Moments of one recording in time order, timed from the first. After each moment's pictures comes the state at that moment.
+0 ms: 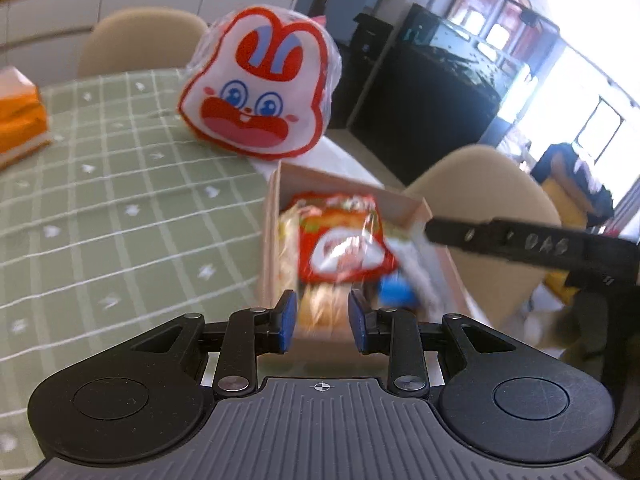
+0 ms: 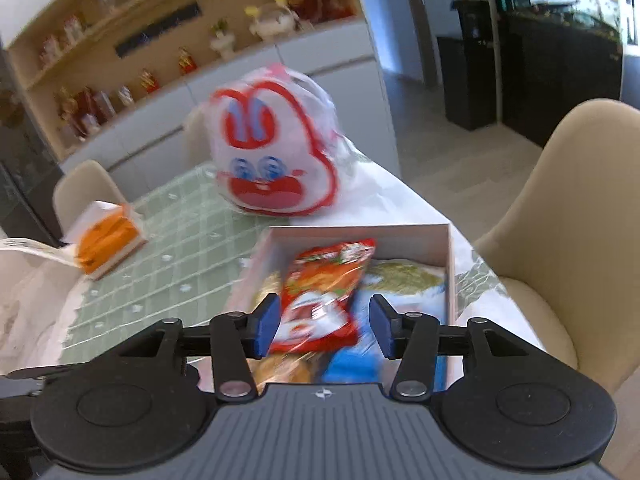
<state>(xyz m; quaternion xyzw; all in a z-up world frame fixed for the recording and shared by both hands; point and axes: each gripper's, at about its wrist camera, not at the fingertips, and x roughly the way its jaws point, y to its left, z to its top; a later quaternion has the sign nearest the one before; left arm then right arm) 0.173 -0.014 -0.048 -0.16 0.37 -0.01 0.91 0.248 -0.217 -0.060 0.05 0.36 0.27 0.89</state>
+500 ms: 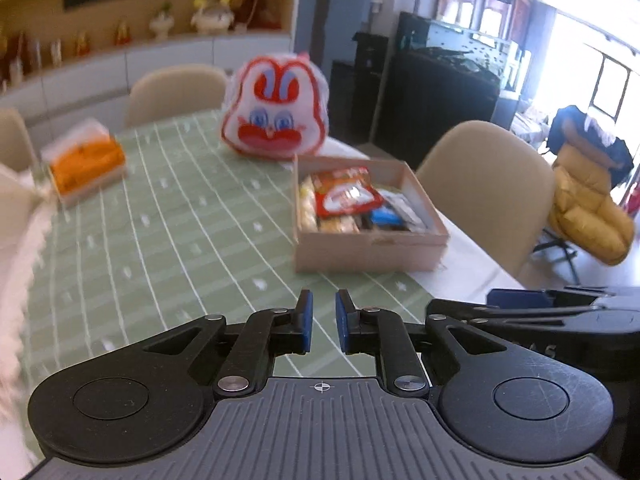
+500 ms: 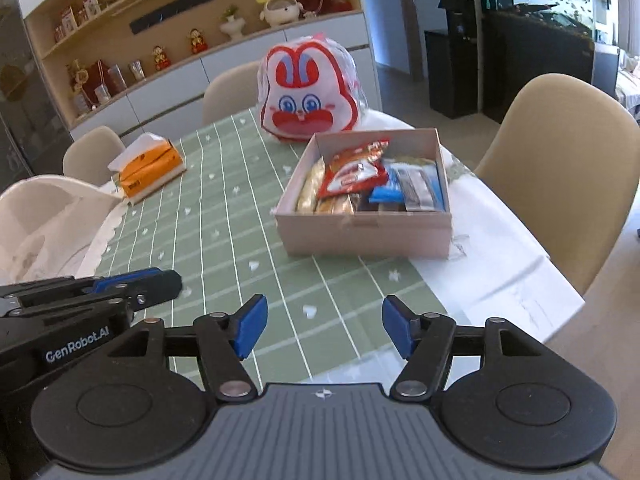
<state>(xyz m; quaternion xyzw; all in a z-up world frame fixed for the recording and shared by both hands) 0.025 -0.068 -0.009 -0.08 0.35 0.03 0.93 0.050 -0.237 -0.056 0.02 0.38 0.24 0.89</state>
